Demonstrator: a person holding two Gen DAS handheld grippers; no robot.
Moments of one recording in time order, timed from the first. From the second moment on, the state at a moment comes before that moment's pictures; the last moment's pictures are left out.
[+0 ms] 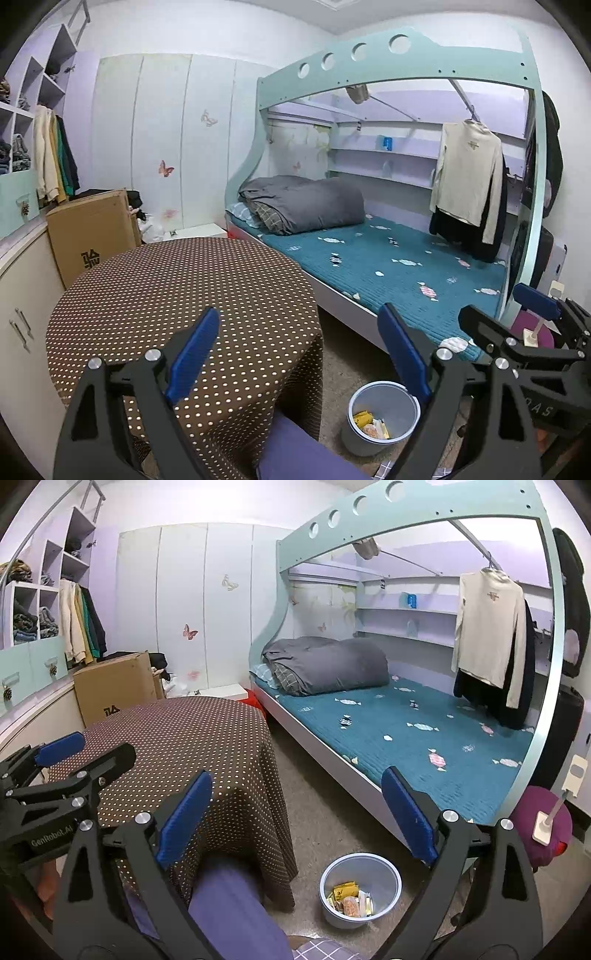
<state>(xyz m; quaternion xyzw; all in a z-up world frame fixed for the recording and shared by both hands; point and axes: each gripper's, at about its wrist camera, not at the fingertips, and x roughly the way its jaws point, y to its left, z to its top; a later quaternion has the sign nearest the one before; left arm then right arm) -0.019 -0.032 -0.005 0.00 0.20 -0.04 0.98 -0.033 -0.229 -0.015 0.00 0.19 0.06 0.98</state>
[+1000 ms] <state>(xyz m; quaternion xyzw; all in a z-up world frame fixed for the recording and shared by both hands) -0.022 -0.021 -0.006 -0.01 0.21 -0.01 0.98 -0.025 -0.210 -0.027 -0.02 0.22 0.09 0.97</state>
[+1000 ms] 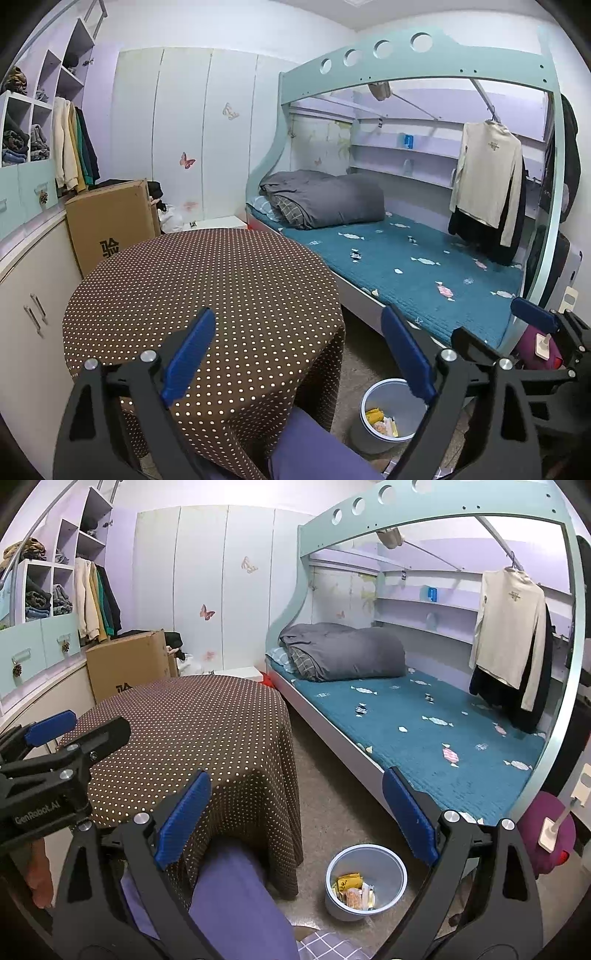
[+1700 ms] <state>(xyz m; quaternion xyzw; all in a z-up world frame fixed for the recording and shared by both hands) -0.020 -0.023 -0.009 -0.01 0.21 -0.02 0.98 -0.029 -0.220 -0.028 -0.01 0.23 0.06 0.97</state>
